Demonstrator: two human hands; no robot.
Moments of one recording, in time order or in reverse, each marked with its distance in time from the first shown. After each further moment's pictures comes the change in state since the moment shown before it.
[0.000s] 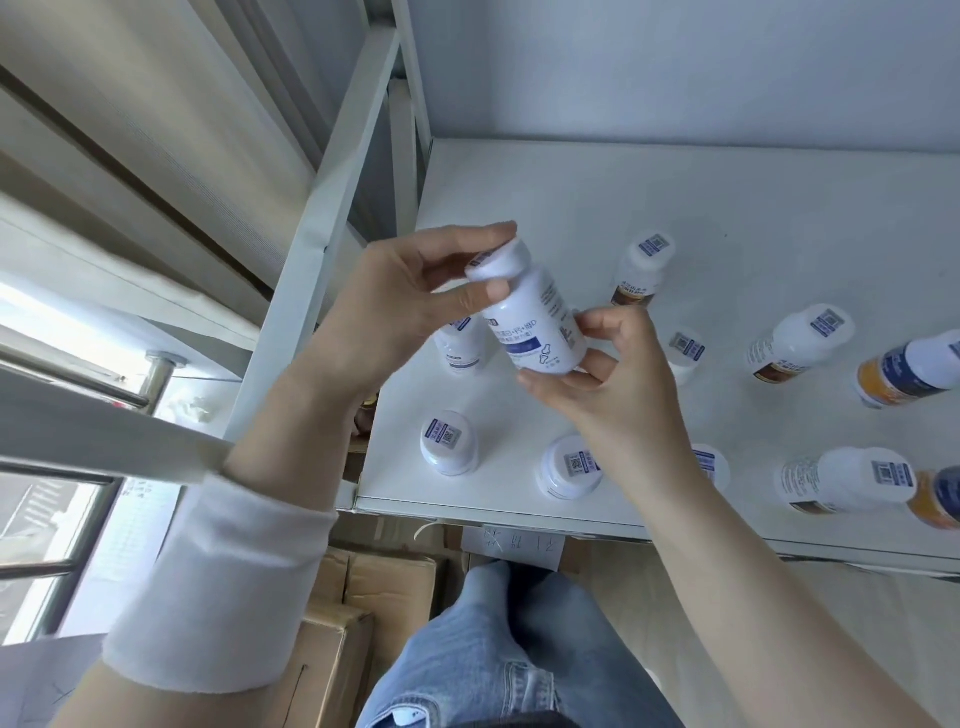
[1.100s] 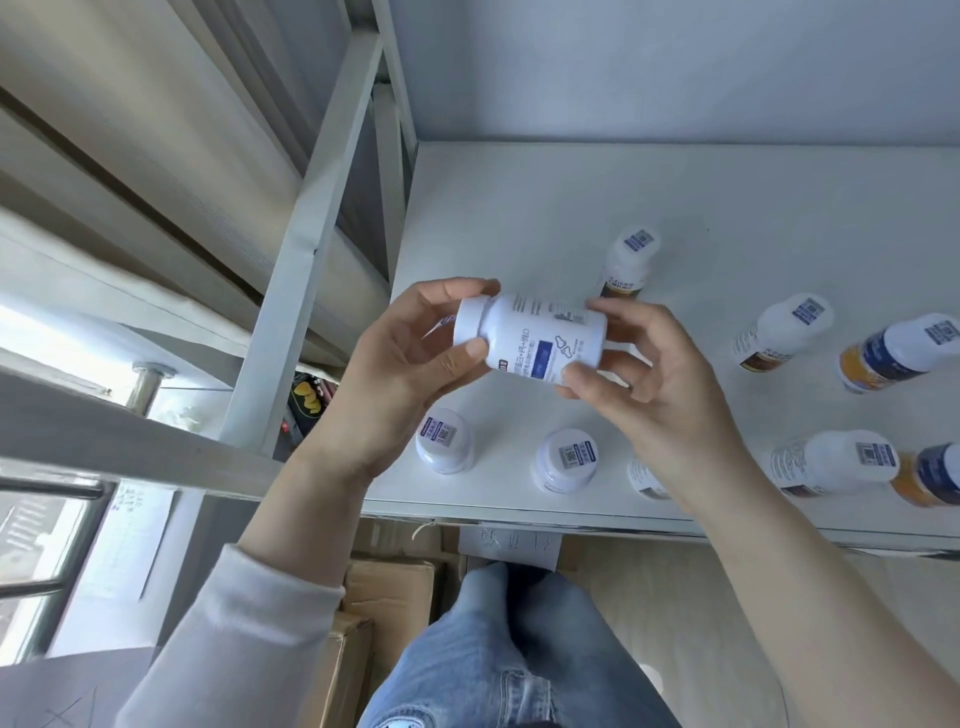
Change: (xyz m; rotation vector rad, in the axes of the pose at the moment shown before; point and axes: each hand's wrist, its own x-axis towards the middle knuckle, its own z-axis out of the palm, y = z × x) left_hand -0.037 -0.026 0.013 -0.352 -0.021 -0.085; right_hand -0.013 -0.006 -0.031 0.114 -0.126 -0.025
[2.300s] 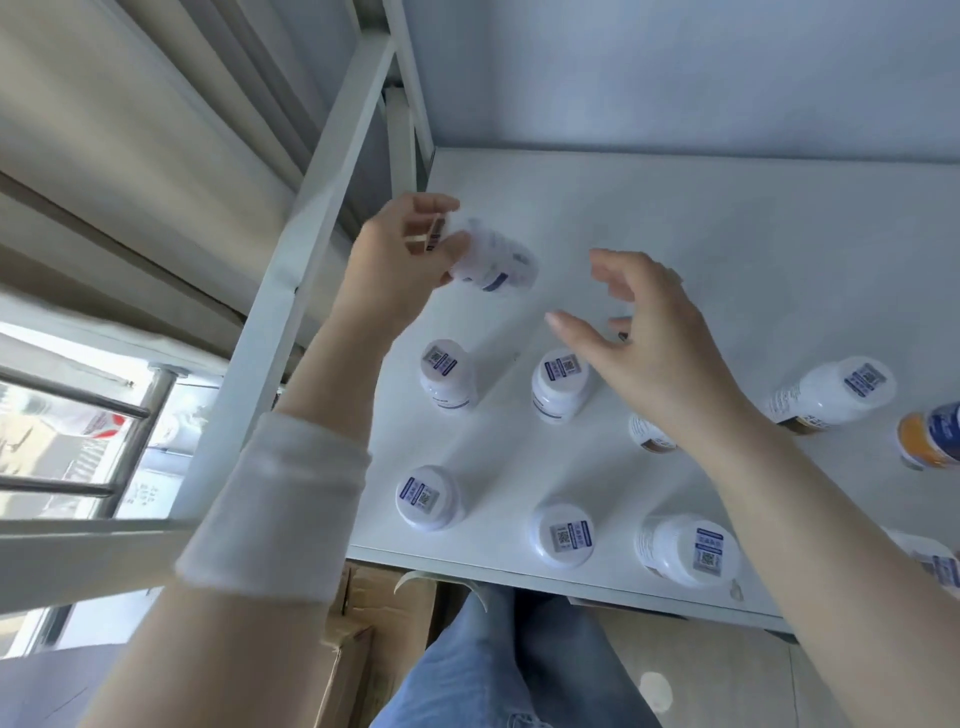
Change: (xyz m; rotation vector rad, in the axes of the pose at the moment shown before) left_hand 0.121 0.011 -0.026 0.690 0.417 -0.041; right_hand 0.098 0.001 -0.013 -0.662 -0.005 -0.085
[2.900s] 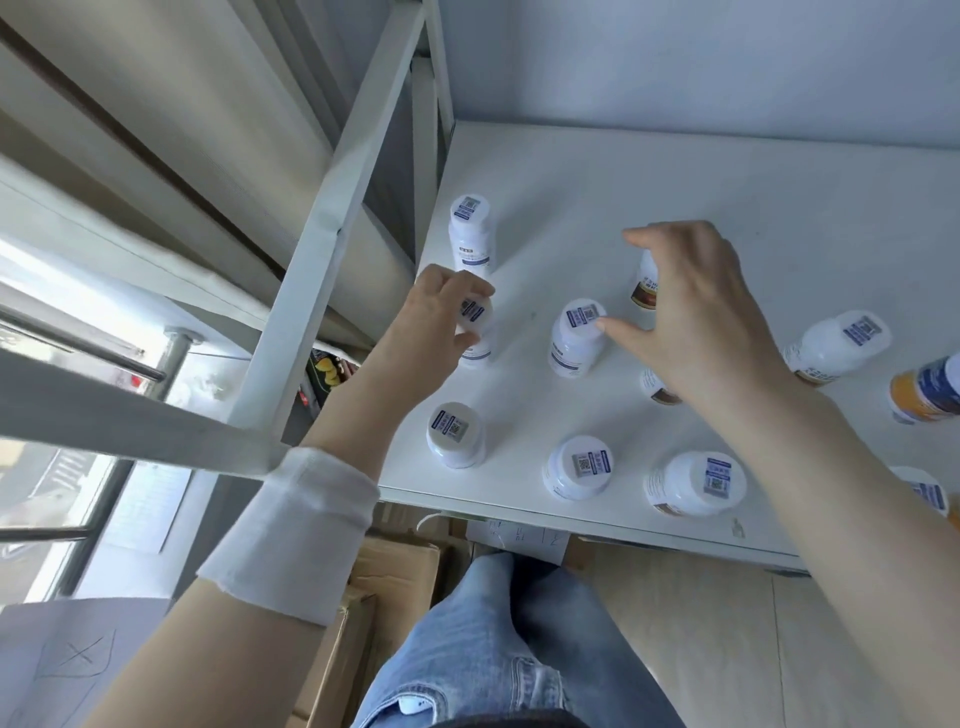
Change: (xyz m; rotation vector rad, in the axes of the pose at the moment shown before) left_hand -0.067 -0.053 -0.001 0.527 -0.187 0.260; right_hand -0.029 0.001 -0.006 -0.497 0.079 -0.161
